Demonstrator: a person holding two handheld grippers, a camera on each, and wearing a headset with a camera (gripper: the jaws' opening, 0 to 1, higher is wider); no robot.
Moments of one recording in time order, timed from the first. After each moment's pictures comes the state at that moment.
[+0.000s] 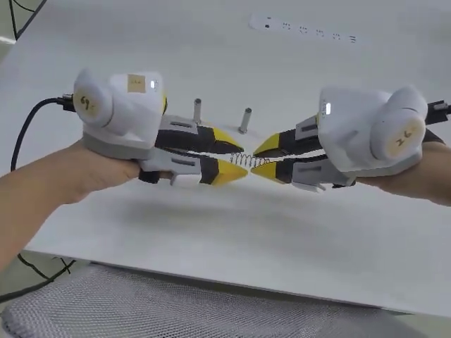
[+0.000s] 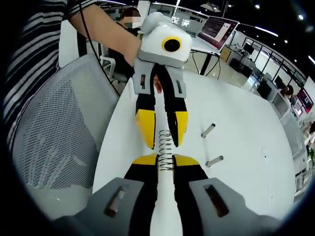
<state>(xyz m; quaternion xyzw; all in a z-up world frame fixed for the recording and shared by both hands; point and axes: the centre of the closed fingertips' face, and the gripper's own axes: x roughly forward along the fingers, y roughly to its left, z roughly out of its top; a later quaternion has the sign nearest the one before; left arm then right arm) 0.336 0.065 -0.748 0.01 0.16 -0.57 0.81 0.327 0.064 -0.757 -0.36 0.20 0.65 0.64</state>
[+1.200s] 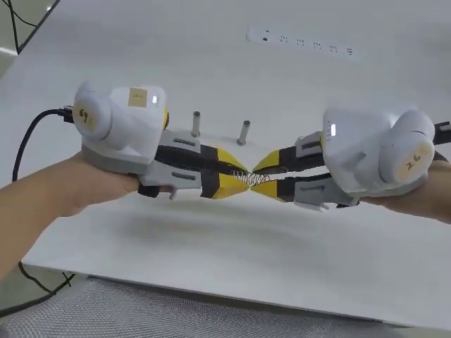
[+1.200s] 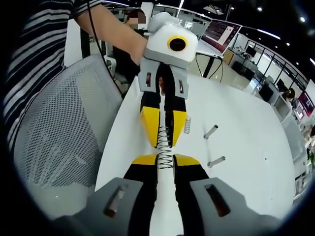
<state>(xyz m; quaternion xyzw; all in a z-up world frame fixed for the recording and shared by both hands) 0.327 0.059 -0.740 0.01 0.16 -0.59 0.79 0.320 0.061 -0.756 -0.36 0.19 0.66 0.64</state>
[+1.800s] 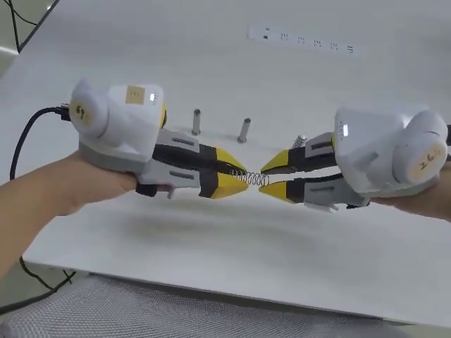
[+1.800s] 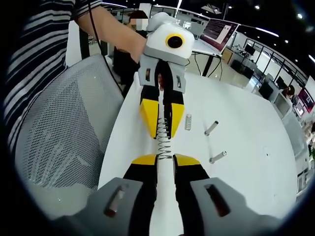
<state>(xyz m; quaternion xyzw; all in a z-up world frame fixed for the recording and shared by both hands) 0.322 0.060 -0.740 0.01 0.17 -0.59 0.79 0.318 0.052 -0.757 -0.35 0.20 0.66 0.64</state>
